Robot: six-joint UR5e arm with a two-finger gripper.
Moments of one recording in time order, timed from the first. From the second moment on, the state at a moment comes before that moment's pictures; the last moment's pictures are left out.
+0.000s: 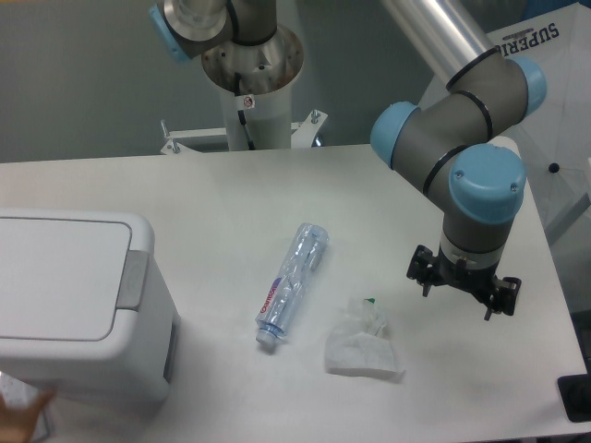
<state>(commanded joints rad) 2.62 -2.11 -1.29 -1.17 1.61 1.11</state>
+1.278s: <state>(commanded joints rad) 2.56 -1.95 -1.46 -1.16 1.45 1.02</state>
